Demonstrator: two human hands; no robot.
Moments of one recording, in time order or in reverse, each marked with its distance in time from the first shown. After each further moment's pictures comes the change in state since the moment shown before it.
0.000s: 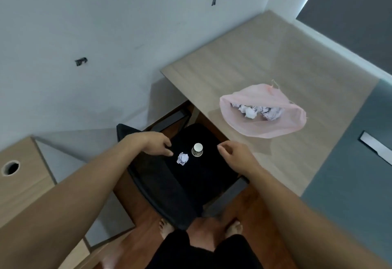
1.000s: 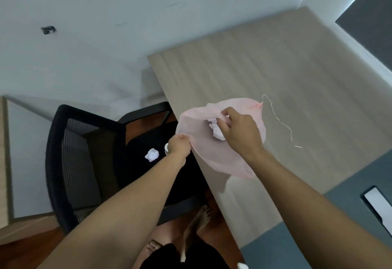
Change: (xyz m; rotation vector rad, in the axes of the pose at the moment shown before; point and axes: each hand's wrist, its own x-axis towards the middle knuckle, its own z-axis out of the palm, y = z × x) left_hand 0.252 0.265 0.016 -1.814 0.653 -0.648; right_hand 0.149 0.138 -0.179 -0.048 0.148 -0.263
